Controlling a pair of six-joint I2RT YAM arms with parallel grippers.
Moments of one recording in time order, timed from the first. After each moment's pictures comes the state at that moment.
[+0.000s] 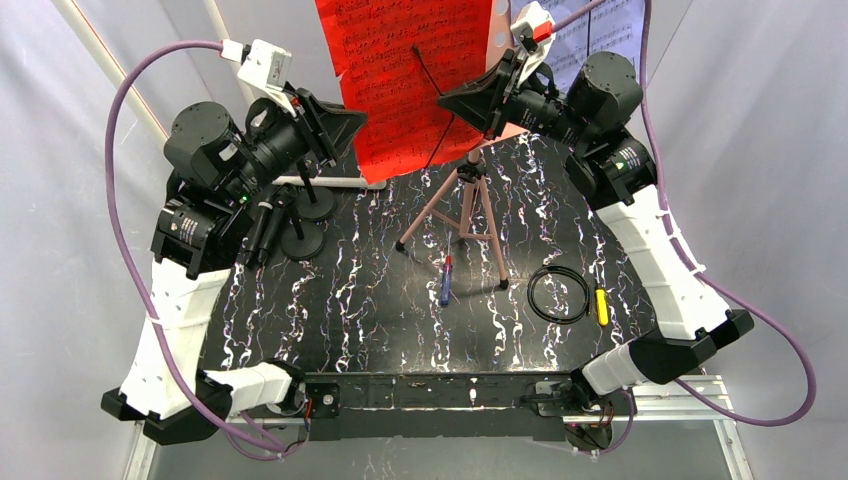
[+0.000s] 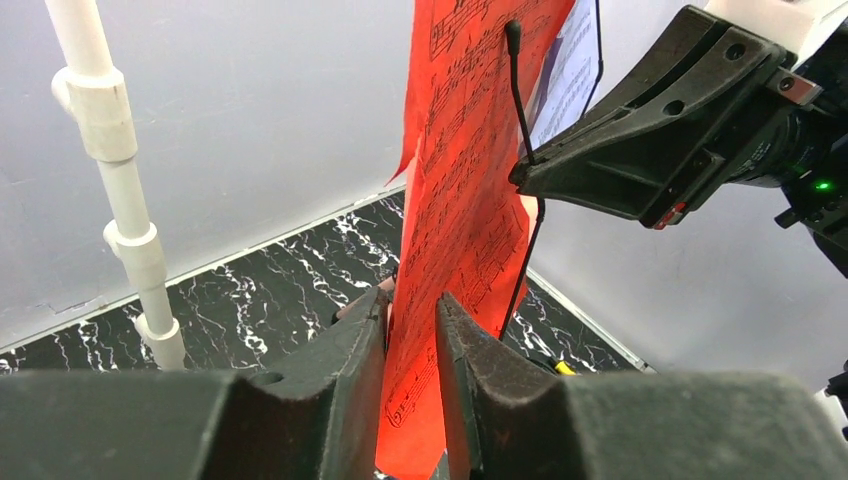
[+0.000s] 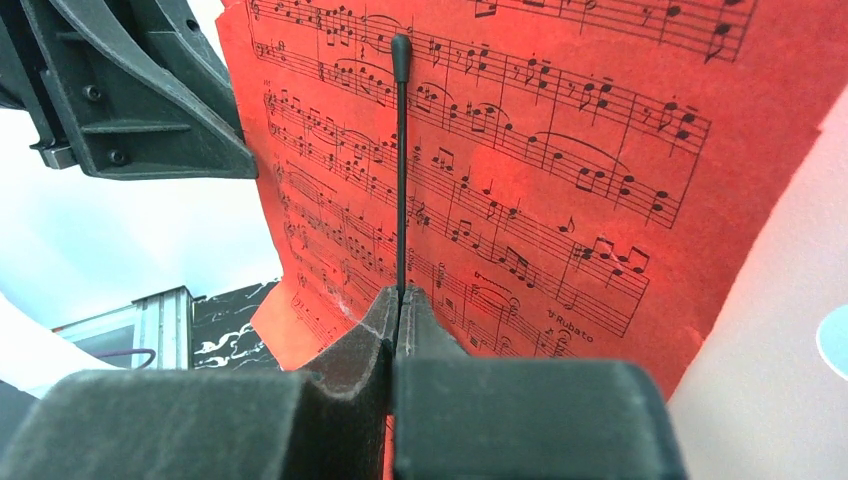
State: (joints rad) left arm -0.45 1.19 1.85 -0.56 0.27 -0.24; right arm 0.57 1.46 1.92 -0.24 -0.63 0.15
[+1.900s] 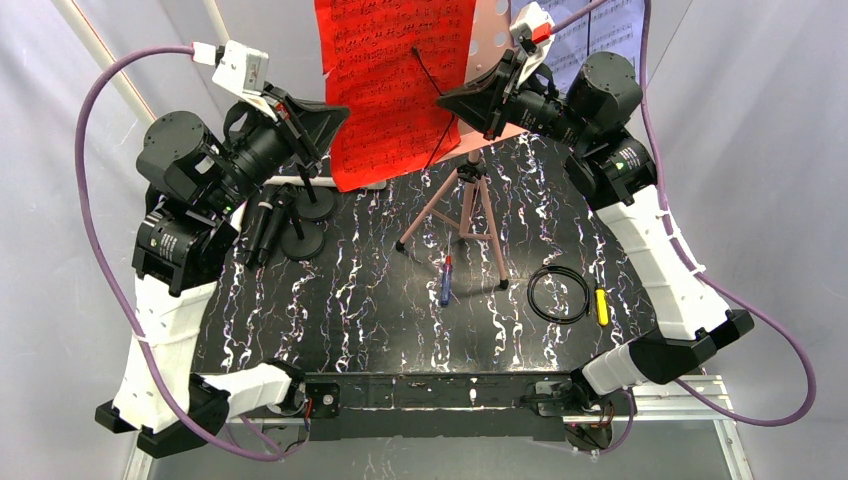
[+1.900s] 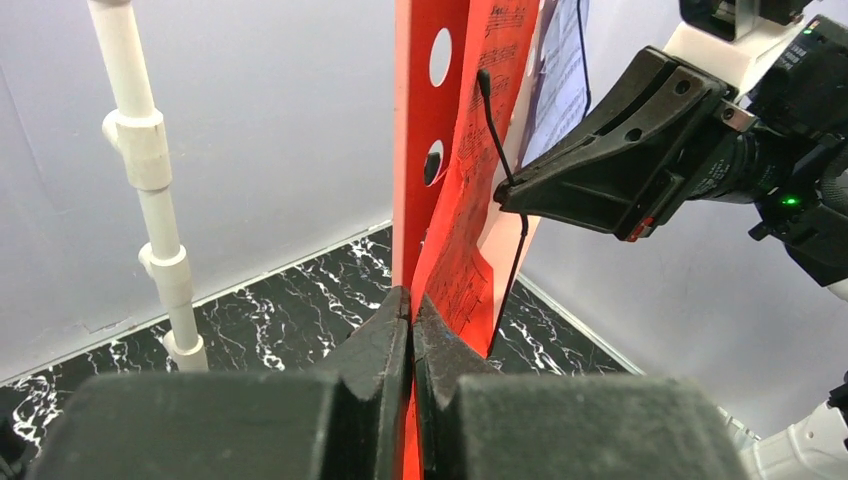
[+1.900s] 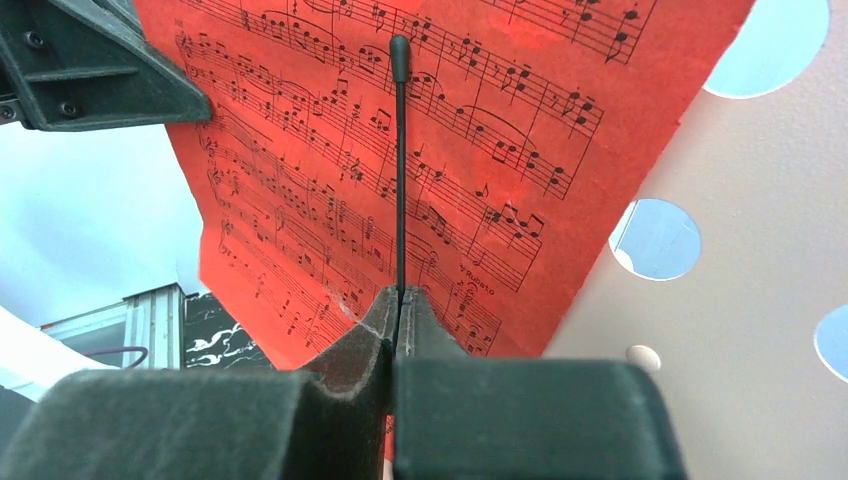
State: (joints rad) left arm -0.45 1.16 1.89 -0.57 0.24 -0.23; right arm 0.57 1.46 1.92 -0.25 -0.62 0.13
